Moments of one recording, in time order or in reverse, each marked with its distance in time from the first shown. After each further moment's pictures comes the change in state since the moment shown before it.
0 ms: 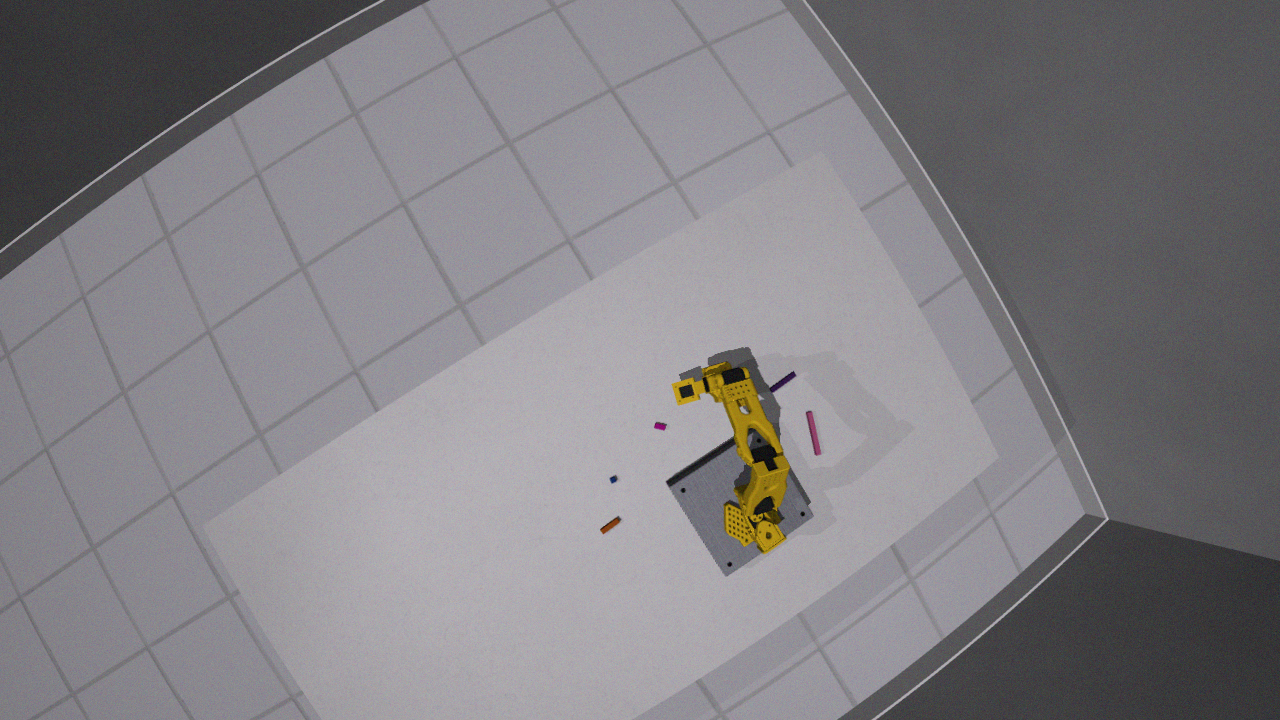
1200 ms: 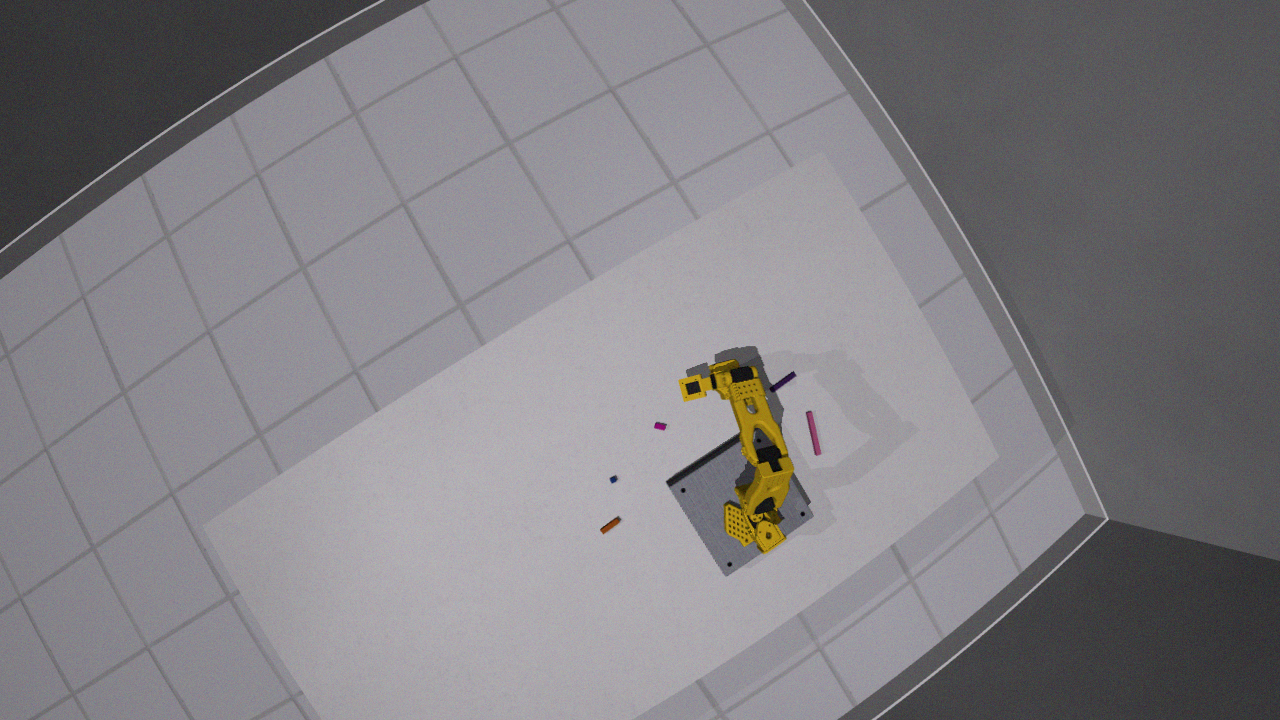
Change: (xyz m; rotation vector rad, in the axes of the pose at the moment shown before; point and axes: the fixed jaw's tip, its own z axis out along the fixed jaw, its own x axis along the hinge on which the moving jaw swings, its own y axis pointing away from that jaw) arm 0.012 -0.003 -0.006 0.028 -0.001 0.021
